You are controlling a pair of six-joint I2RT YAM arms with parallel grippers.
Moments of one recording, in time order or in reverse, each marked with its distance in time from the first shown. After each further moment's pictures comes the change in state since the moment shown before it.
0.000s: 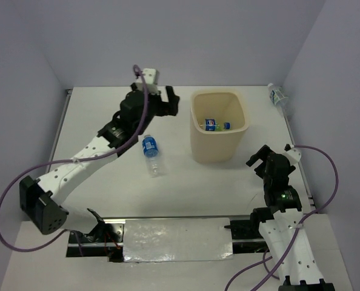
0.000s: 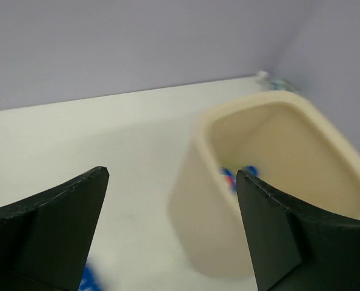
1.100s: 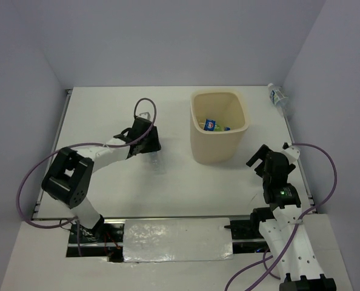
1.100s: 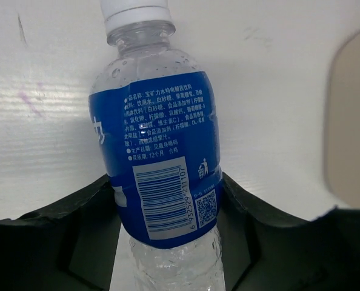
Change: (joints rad) left arm 0.249 0.207 -0.456 -0.099 0.164 -0.345; right arm 0.000 0.046 0.000 0.014 0.023 -0.048
